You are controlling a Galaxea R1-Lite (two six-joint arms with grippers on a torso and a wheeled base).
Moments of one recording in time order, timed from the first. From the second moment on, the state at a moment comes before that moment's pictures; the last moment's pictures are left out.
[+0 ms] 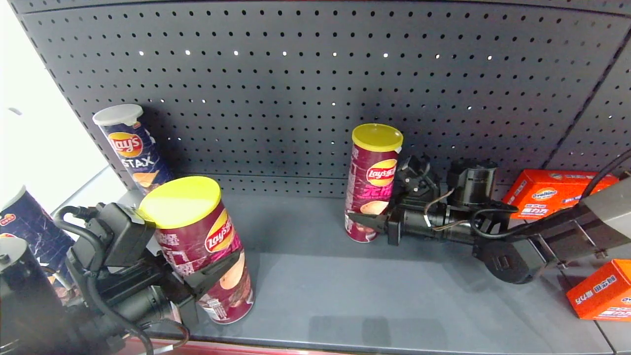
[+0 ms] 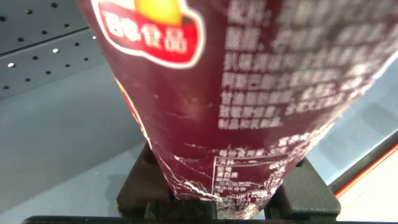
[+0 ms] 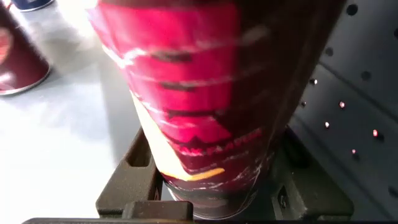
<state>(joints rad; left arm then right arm) -0.45 1.37 -0.24 -1.03 -0.13 0.09 0.46 2.00 -0.99 -0.90 0.64 -0.18</state>
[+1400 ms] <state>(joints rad) -0.40 1.35 -0.24 -1.03 -0.13 0.09 0.76 1.60 -0.40 -1.12 0.34 -0.13</state>
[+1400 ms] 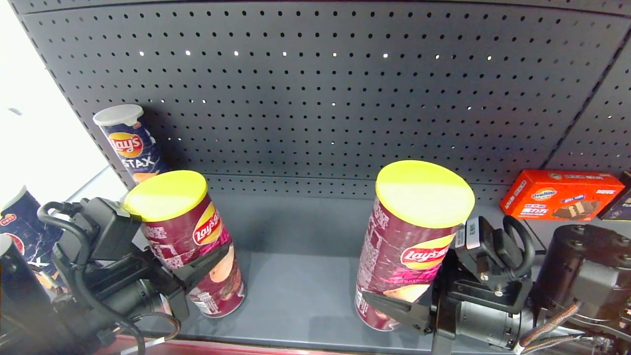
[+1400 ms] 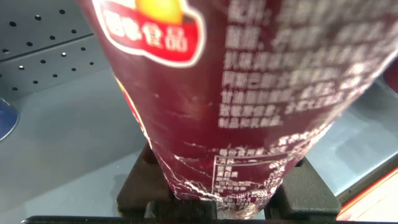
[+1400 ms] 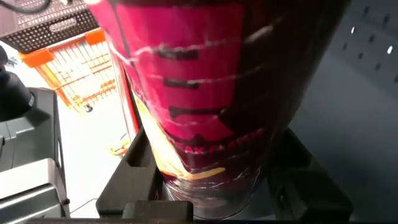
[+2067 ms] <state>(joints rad) -0.38 1.35 -0.24 -1.02 -0.13 0.09 0.74 1.72 -0.35 -1.23 0.31 -0.11</state>
